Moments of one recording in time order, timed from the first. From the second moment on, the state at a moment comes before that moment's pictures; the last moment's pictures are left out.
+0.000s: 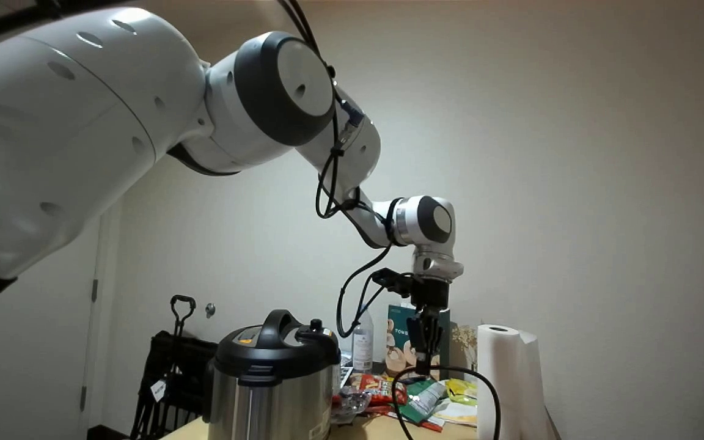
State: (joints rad) arm -0.14 0.63 -0.19 -1.37 0.02 1.67 1.54
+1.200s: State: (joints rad) arm -0.17 0.77 -0.23 -1.20 -0.01 1.49 1.42
